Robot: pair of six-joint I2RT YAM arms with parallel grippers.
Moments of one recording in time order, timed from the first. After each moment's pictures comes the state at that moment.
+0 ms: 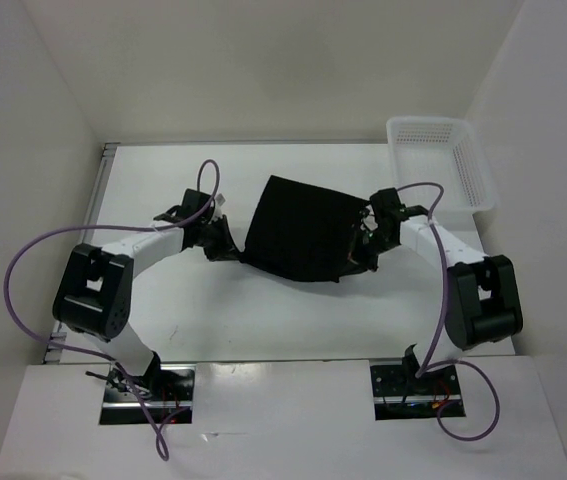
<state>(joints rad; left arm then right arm) -0.28 1.67 0.98 -0.33 0.39 -0.61 0.20 1.55 1.02 -0.74 -0.55 0.57</state>
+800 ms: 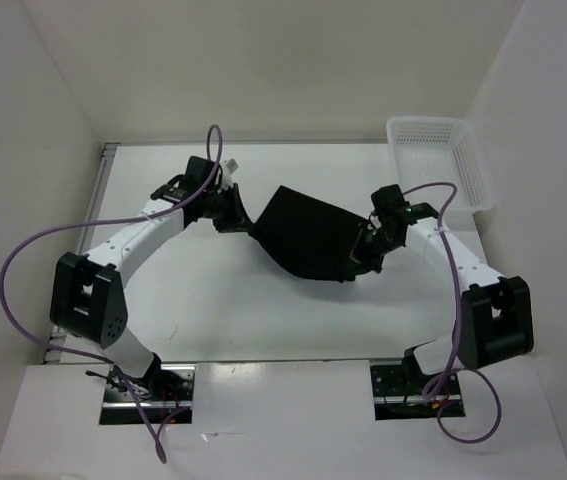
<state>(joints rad) -0.35 1.59 1.26 -0.54 0.41 -0.58 0.27 1.42 1.02 -0.90 -0.44 0.75</state>
